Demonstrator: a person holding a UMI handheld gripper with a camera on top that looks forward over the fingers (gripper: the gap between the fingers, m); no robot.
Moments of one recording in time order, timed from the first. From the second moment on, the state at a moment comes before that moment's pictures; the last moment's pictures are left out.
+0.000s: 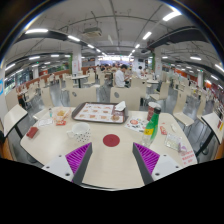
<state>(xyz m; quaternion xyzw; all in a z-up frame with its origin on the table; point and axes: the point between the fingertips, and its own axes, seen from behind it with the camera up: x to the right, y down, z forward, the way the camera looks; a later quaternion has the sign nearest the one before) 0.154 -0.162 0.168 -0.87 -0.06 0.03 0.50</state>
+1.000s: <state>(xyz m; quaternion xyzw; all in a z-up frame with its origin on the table) 0.319 0.067 0.069 -0.78 0.01 -0.09 0.62</state>
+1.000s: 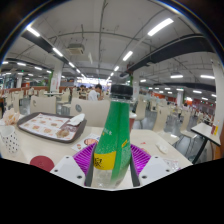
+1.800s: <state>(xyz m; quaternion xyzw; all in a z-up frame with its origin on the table) 0.145 0.048 0.185 -0.62 -0.45 -0.51 0.39</state>
